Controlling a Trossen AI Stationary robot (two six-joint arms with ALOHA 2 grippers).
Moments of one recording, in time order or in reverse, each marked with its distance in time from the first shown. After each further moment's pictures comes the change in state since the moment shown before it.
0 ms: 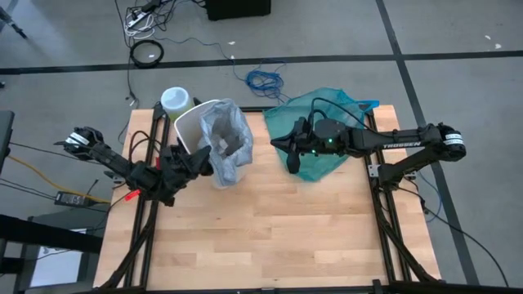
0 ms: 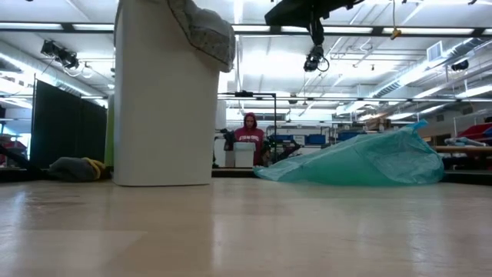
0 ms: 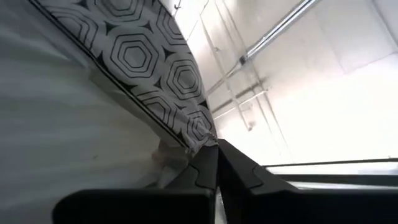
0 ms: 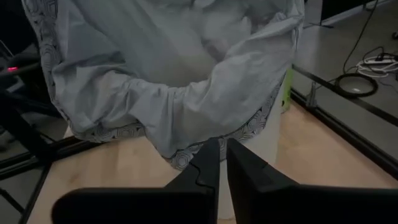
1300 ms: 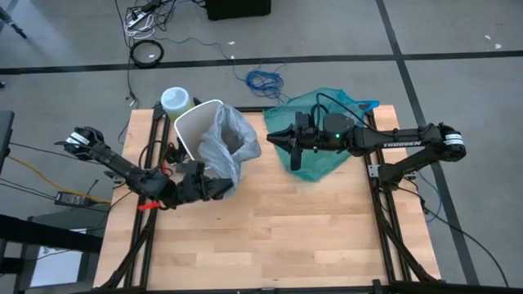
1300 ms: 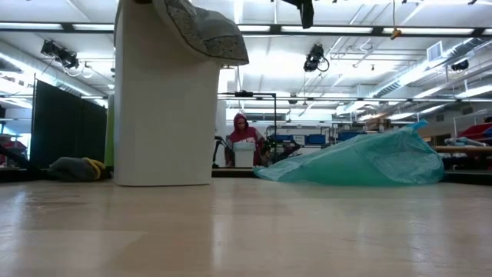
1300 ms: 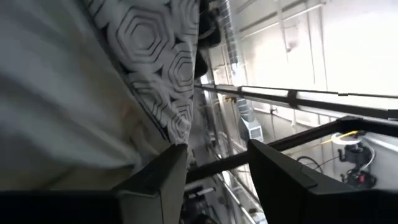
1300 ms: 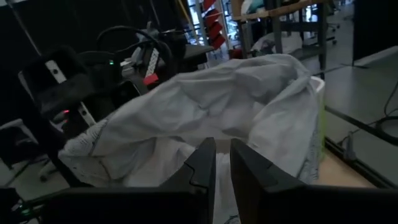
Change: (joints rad) left arm -0.015 0.000 0.002 -0.496 0.234 -0.448; right arm -0.013 0.000 0.012 0.199 -0.097 -0.001
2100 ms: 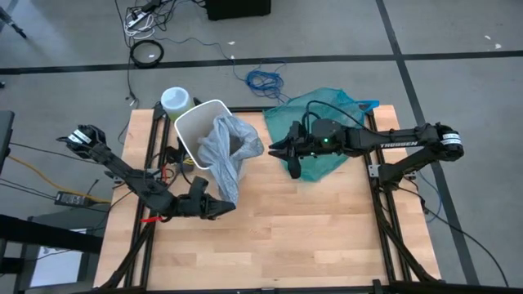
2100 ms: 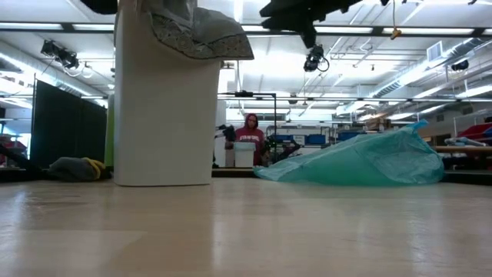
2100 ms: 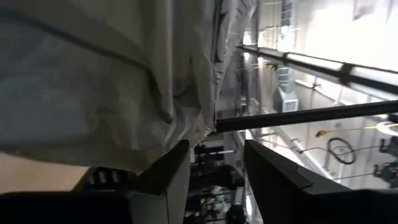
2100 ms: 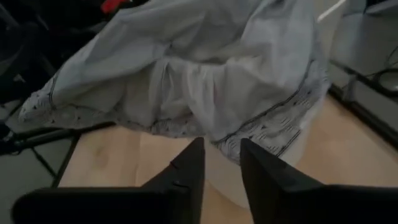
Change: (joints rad) left arm -0.120 -0.001 0.000 -0.291 0.012 -0.260; right arm -0.001 0.035 0.000 -0.216 -0.058 -0.041
